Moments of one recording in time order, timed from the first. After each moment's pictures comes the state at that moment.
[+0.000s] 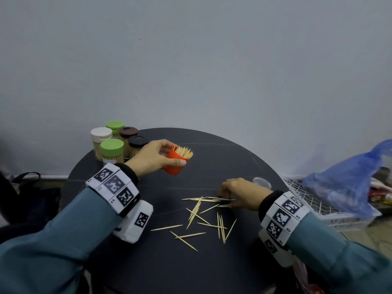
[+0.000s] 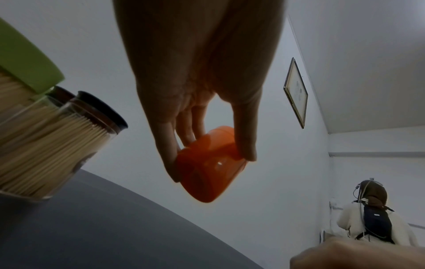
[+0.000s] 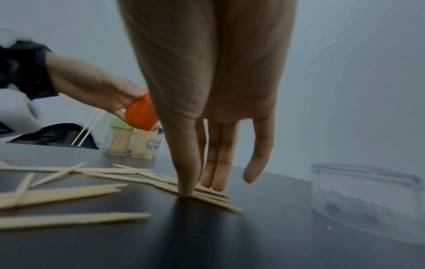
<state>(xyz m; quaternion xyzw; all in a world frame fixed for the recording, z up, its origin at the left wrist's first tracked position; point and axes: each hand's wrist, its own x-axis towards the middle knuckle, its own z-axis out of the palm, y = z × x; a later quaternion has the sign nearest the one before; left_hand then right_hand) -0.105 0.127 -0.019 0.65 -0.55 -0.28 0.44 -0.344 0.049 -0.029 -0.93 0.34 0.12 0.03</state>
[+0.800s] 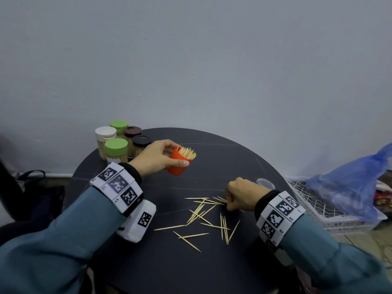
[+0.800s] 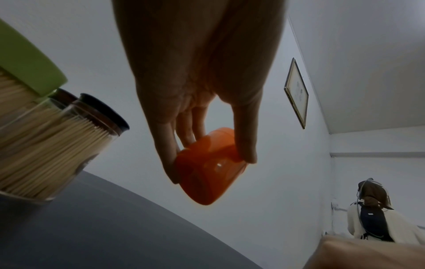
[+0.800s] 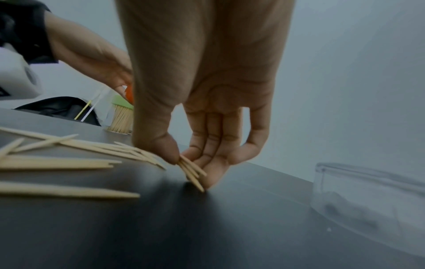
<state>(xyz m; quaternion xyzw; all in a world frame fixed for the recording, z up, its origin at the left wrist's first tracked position) -0.106 0.129 -0.018 0.66 -0.55 -0.28 0.43 -0.333 0.058 -0.025 -0.91 0.39 0.14 0.03</state>
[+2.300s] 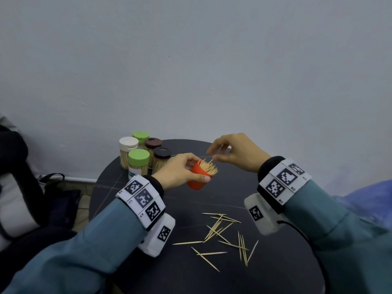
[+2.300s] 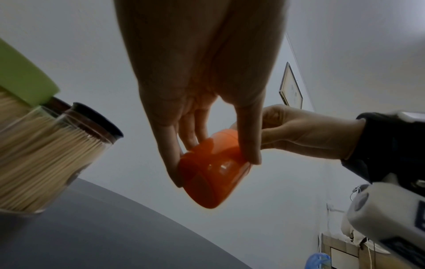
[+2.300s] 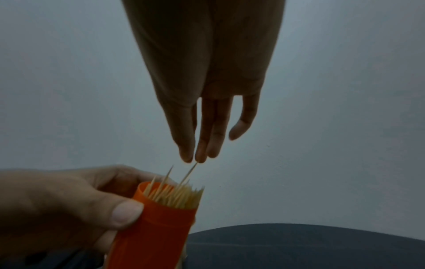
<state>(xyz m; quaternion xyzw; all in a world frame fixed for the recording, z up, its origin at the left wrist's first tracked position) -0.108 0.136 -0.013 0.65 -0.57 -0.27 0.43 -0.258 0.047 0.063 -0.96 0.23 -0.13 0.06</state>
